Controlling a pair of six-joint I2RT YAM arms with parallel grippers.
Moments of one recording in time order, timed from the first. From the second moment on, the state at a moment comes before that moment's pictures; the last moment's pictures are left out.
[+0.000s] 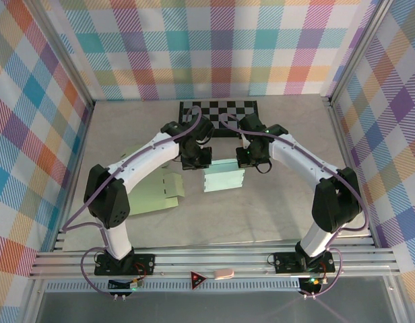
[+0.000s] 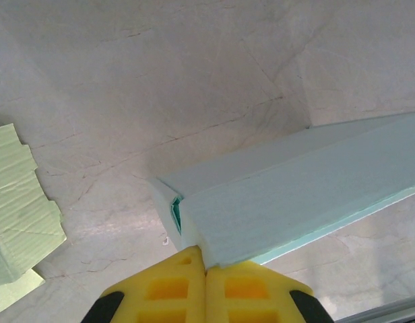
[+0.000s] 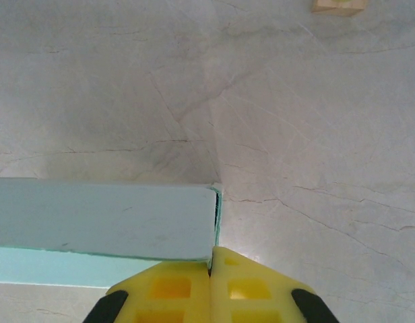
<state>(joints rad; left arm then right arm) -0.67 1.81 1.63 -1.06 0.10 -0.70 0.53 1.67 1.39 -0.94 -0.04 0.31</state>
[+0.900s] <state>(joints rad) -0.68 1.73 1.40 -0.86 0.12 -0.65 0.54 1.64 1.33 -0.94 -0.07 0.34</state>
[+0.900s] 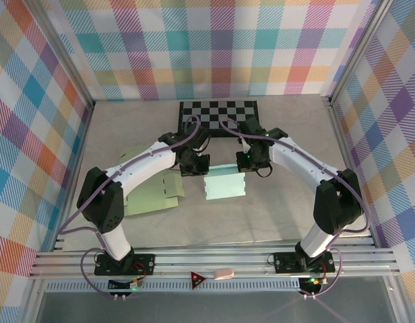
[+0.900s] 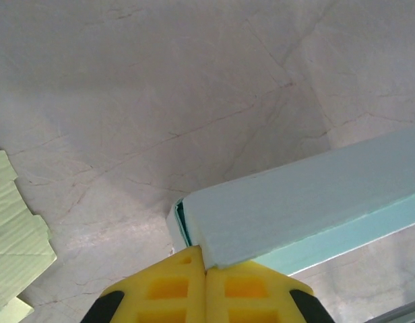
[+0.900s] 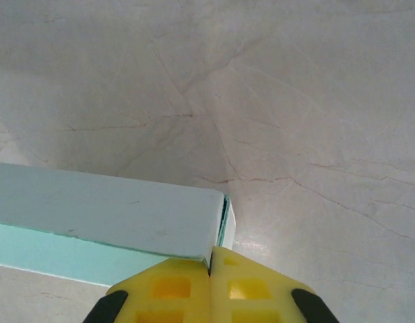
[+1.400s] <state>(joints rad) -0.76 1.69 1.36 -0.78 -0.03 -0.64 0.54 1.52 1.31 -0.94 -0.09 0.43</state>
